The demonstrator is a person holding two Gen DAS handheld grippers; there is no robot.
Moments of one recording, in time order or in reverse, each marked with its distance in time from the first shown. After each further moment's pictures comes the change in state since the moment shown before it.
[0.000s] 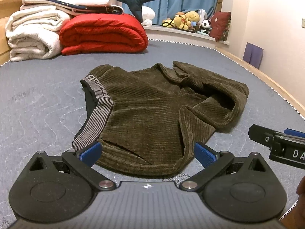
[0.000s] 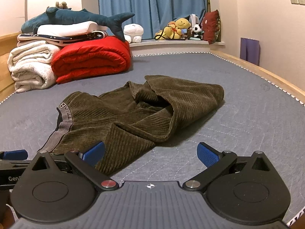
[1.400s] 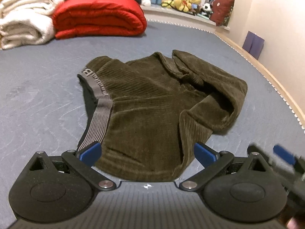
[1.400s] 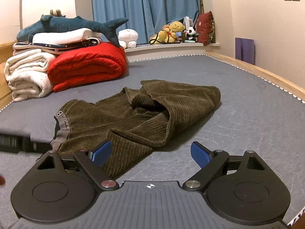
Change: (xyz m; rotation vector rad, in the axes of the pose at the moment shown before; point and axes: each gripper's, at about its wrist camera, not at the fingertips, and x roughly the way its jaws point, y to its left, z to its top) left arm 0.012 0.018 0.071 -0.020 0.188 -0.059; right arm 0.000 -0.003 0.003 0.043 -0.036 -0.013
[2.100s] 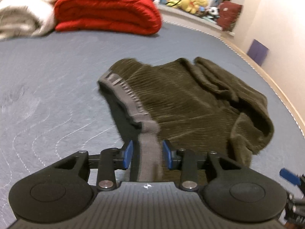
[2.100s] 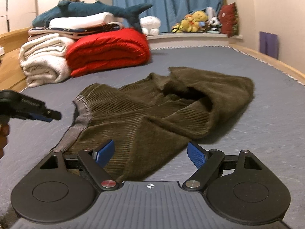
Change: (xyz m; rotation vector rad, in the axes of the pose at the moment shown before) left arm 0.078 0.139 0.043 -0.052 0.017 -0.069; right arm 0.045 0.055 -0.012 -0.054 0.082 0.124
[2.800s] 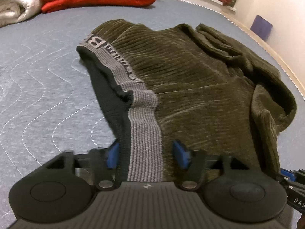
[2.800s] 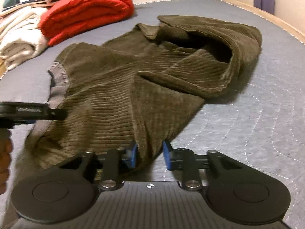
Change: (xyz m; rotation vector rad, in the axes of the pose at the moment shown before) left arm 0.072 -0.018 -0.024 0.071 0.103 0.027; right arm 0.071 0.004 -0.012 0.105 0.264 -0.090
